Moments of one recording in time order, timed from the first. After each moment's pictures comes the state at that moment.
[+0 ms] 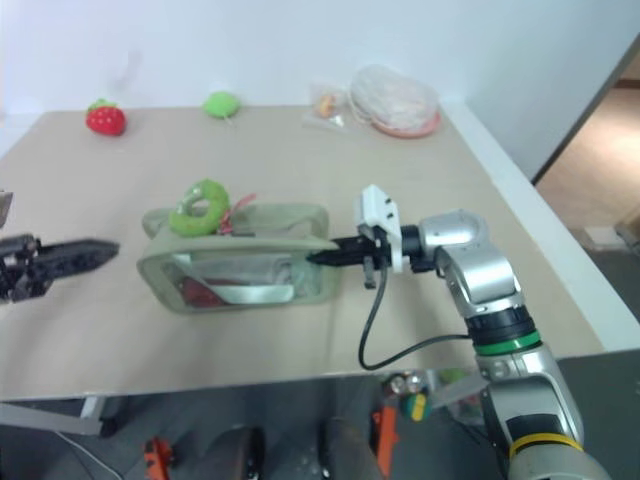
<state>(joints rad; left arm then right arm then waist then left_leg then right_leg) -0.15 1.06 0.48 -0.02 -0.90 0.95 -1.27 -0.73 -0.59 0.16 0.07 0.37 0.32 1.33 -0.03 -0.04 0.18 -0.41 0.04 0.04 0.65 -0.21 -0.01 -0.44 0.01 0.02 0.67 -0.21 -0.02</state>
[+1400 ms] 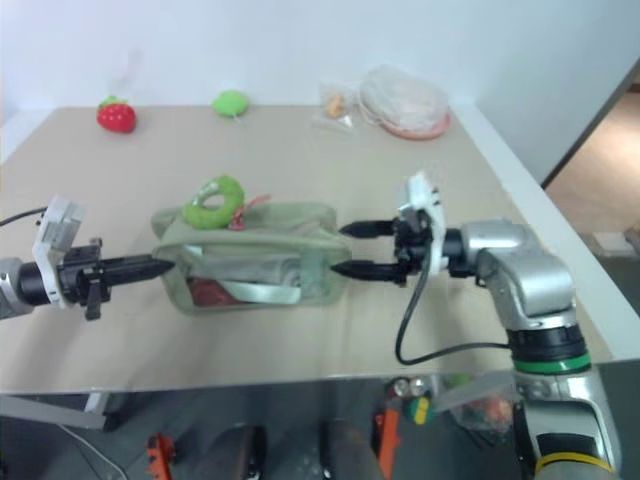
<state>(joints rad) -0.27 0.90 0.30 -0.12 -0.79 0.78 -1.18 -0.64 -0.72 -0.09 -0.08 0.63 0.66 1.23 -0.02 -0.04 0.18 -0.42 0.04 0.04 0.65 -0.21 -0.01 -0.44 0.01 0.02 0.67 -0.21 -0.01</state>
